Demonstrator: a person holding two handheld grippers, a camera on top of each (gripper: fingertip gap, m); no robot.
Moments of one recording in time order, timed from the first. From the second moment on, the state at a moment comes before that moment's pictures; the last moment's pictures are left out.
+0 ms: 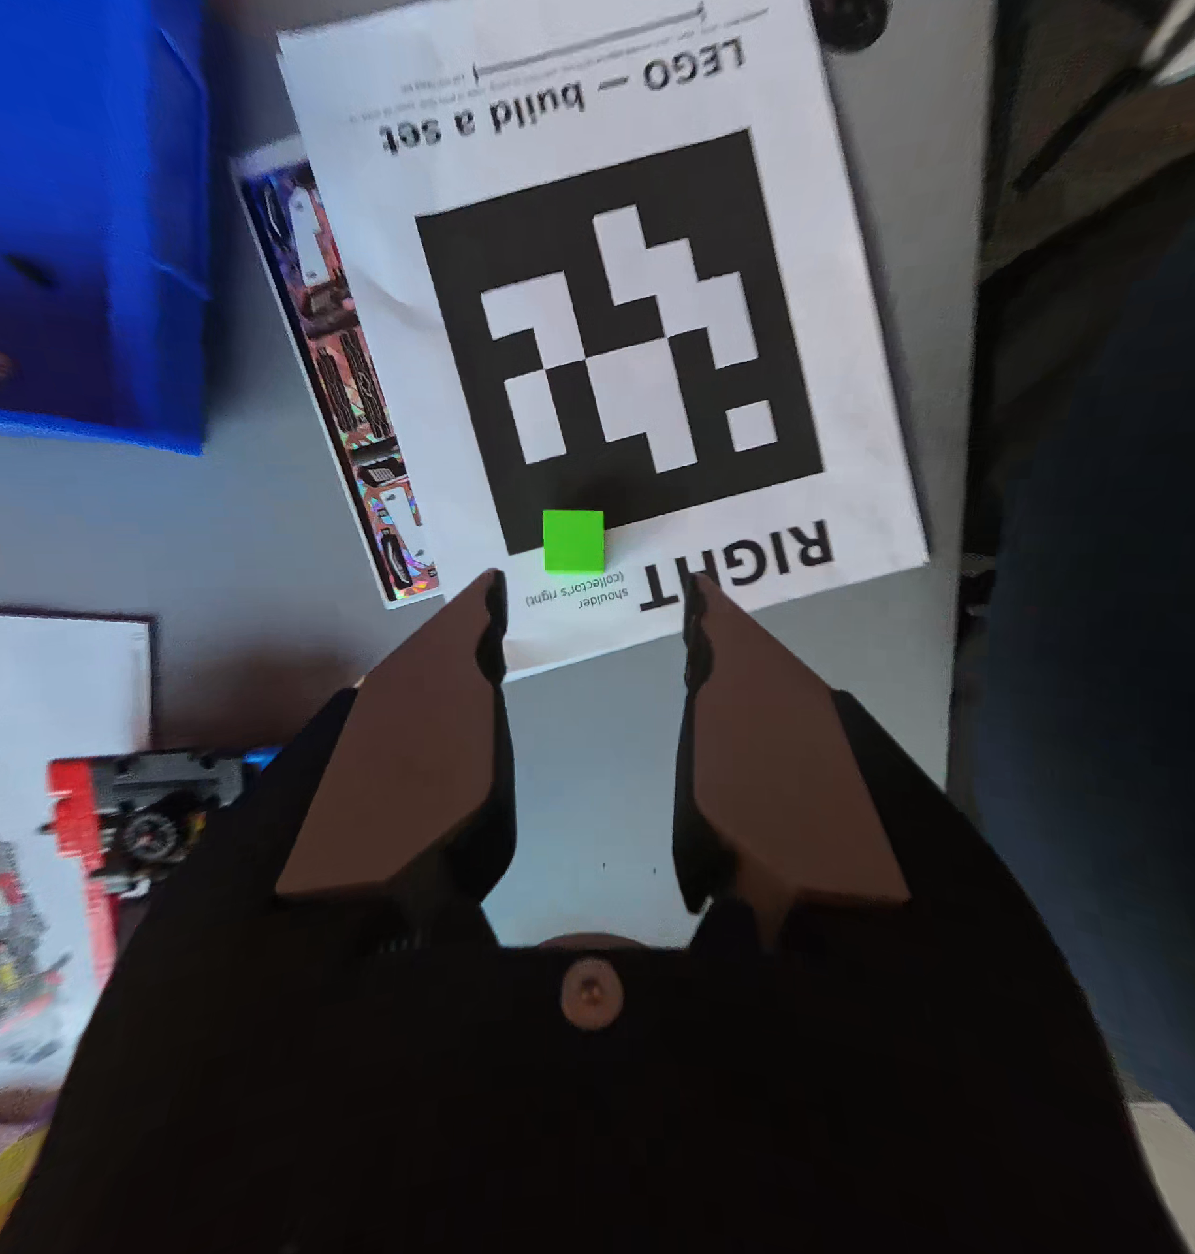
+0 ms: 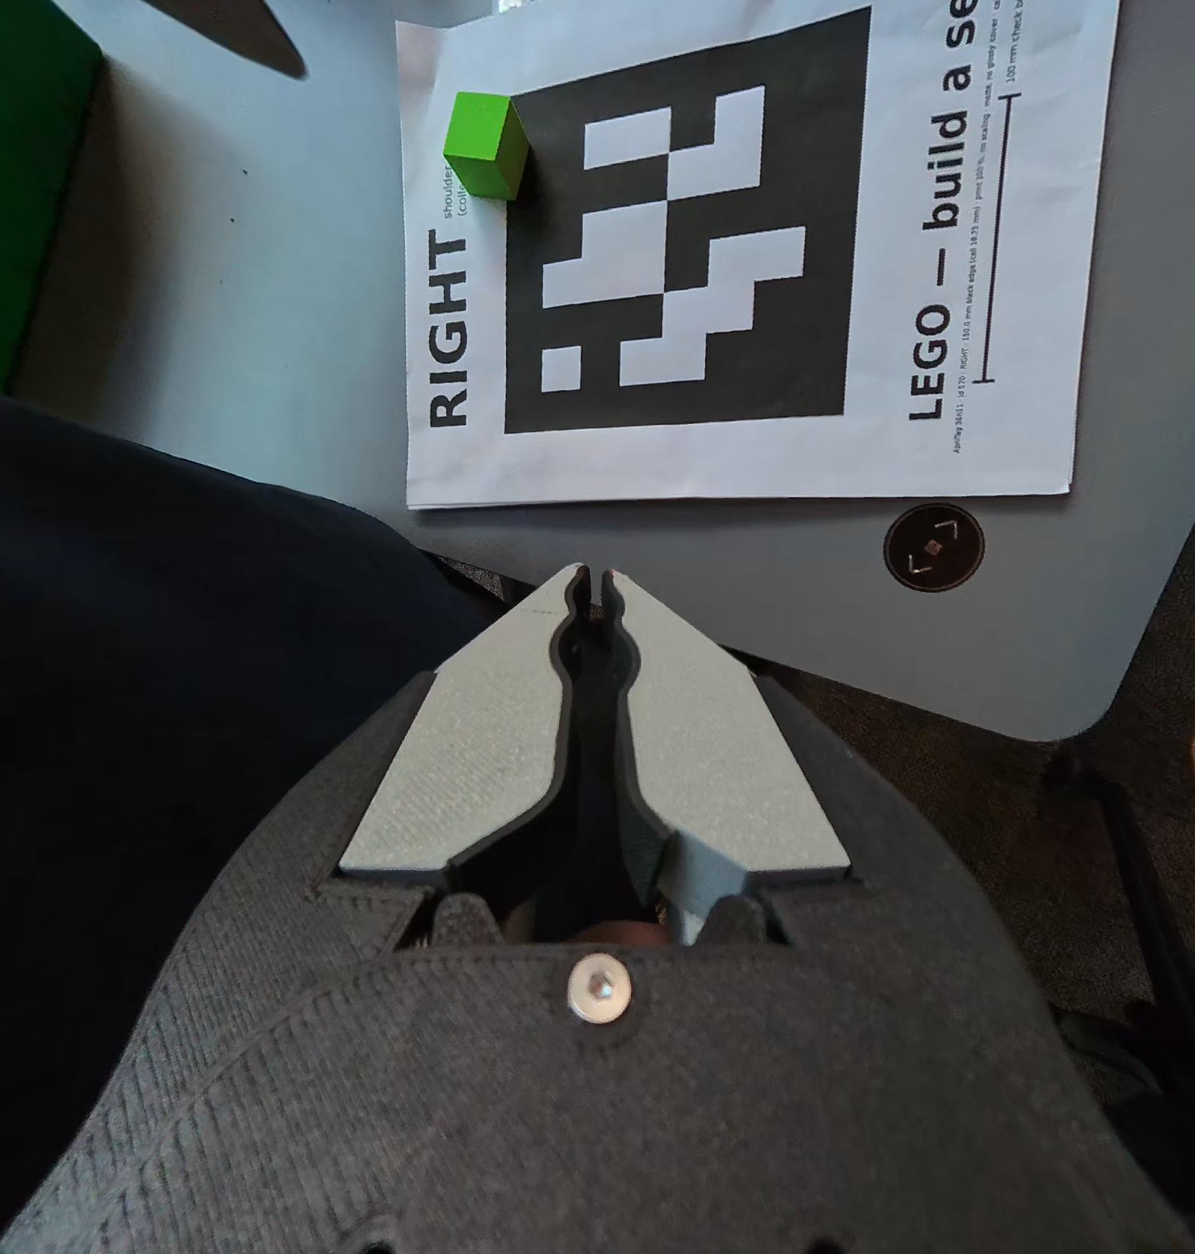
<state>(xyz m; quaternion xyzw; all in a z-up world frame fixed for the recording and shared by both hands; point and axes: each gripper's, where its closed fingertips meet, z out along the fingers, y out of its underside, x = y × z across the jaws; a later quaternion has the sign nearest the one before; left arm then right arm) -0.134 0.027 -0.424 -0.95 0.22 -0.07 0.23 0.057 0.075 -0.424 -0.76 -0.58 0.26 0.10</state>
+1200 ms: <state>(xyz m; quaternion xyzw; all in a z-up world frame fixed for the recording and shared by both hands) -0.331 -0.042 -0.276 -0.97 0.07 0.05 0.24 0.048 0.069 -0.429 -0.75 -0.60 0.28 0.09</state>
